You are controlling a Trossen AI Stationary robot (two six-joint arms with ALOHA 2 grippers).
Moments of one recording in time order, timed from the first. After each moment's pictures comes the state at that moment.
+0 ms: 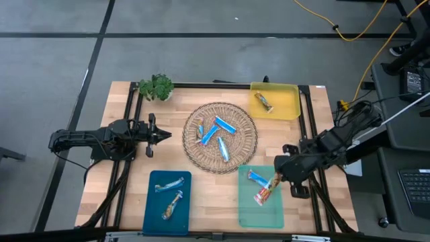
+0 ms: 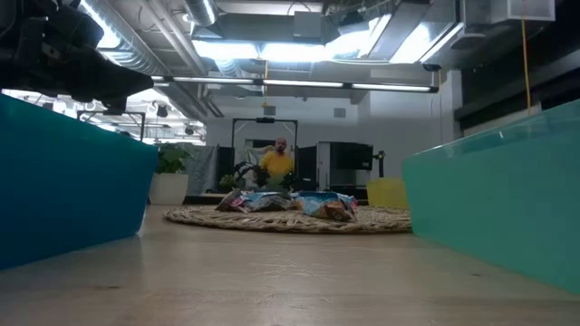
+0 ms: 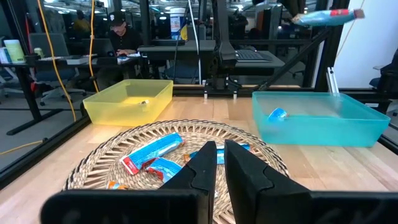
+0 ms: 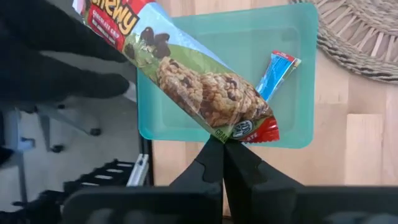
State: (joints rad) left arm 0.08 0.04 0.01 0.01 -0.01 0.00; right arm 0.62 1.36 1.53 -1.32 -0.05 0.68
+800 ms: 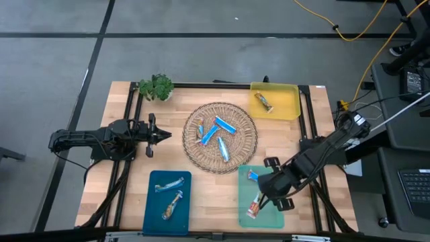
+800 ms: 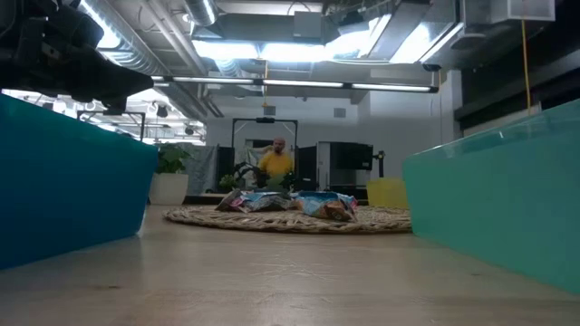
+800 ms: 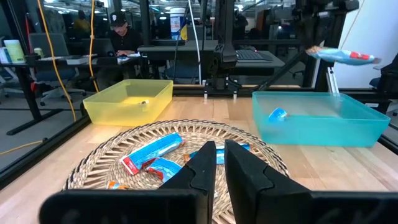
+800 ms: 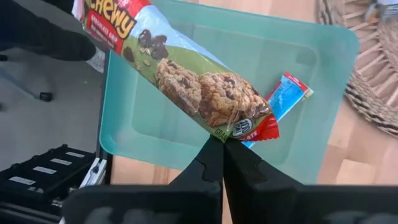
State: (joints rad) left arm 0.08 0.04 0.01 0.01 -0.01 0.00; right arm 0.64 1.58 1.50 -1.21 -0.02 0.46
